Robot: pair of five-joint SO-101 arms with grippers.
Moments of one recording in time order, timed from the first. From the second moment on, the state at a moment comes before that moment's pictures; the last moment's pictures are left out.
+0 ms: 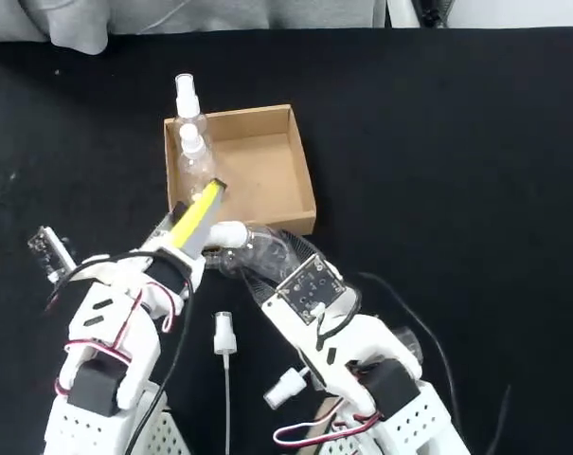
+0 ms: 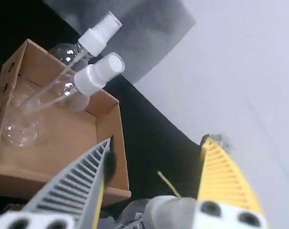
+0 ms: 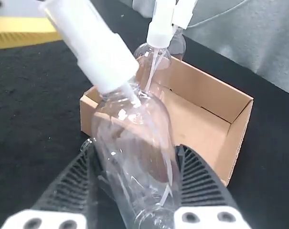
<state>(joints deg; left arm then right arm) 11.3 -104.1 84.5 34.8 50.5 -34.5 -103.0 92.9 41.1 14.5</state>
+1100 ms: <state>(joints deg) 3.5 -103.8 82.2 34.8 56.1 -33.9 -103.0 94.5 35.8 10.9</state>
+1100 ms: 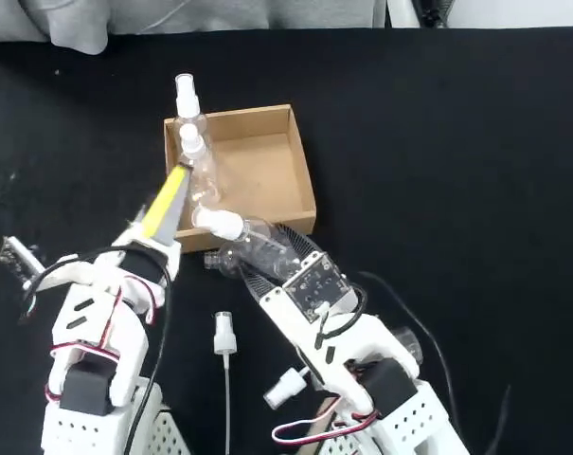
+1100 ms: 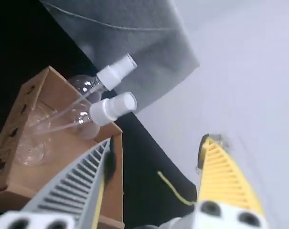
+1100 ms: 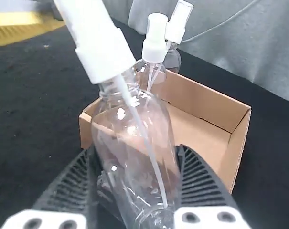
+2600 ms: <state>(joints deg) 18.7 -103.8 88.0 34.8 46.5 -31.4 -103.0 93.0 35.5 6.1</state>
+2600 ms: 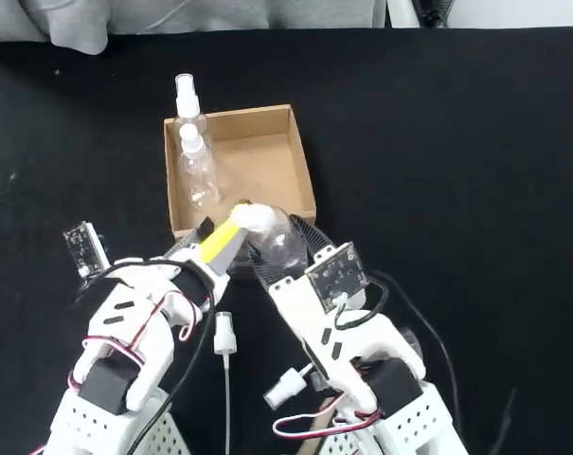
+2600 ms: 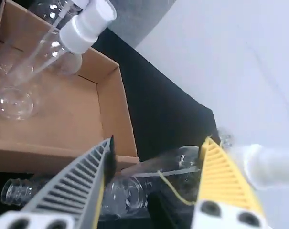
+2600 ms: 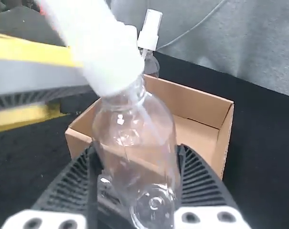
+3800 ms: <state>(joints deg) 13.2 -103.8 88.0 34.7 46.1 -30.4 -103.0 93.0 36.1 6.2</state>
